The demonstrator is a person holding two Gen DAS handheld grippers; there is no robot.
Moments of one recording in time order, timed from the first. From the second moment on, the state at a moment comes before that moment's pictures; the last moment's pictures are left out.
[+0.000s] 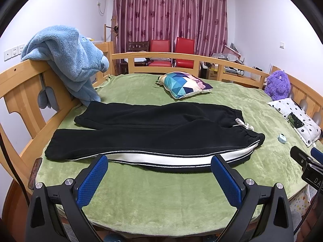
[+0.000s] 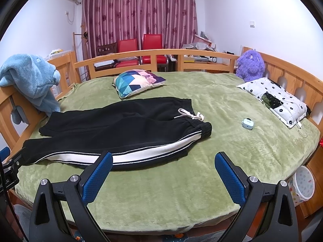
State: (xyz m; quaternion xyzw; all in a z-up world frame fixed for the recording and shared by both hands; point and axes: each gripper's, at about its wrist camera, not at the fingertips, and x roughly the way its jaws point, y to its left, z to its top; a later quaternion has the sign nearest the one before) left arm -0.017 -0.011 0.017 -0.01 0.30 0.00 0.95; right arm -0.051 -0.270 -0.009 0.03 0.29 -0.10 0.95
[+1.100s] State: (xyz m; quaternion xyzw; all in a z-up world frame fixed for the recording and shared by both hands) left arm -0.021 0.014 0.036 -0.06 0.28 -0.02 0.96; right arm -0.059 -0.254 0.007 0.03 0.27 -0.06 0.96
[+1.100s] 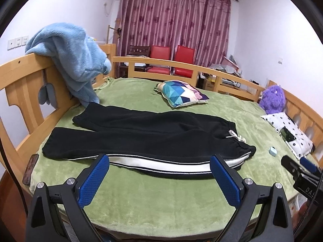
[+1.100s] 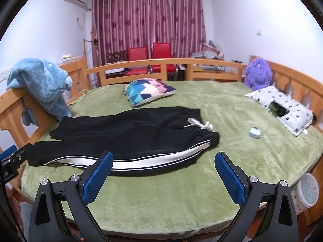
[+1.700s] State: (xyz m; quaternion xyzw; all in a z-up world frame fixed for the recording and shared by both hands) left arm 0.113 0.060 -0.090 -0.10 0.42 0.03 0.90; right arm 0.106 -0.293 -0.141 0.08 0.44 -0.02 0.89
